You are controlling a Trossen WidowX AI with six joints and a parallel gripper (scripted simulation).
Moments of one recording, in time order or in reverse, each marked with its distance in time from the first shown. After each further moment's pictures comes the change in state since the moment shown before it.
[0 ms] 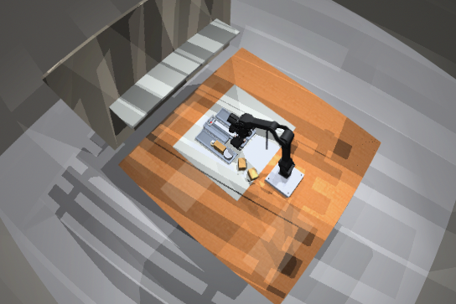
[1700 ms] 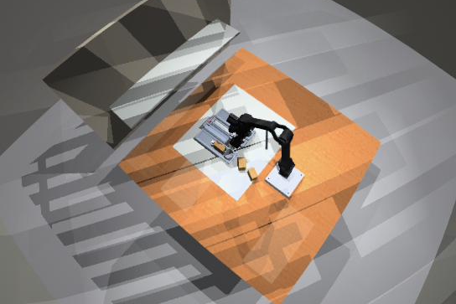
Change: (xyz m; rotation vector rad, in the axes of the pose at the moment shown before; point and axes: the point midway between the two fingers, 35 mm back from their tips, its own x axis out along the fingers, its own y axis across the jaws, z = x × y) arm 0.007 0.000 0.004 0.001 -0.005 0.000
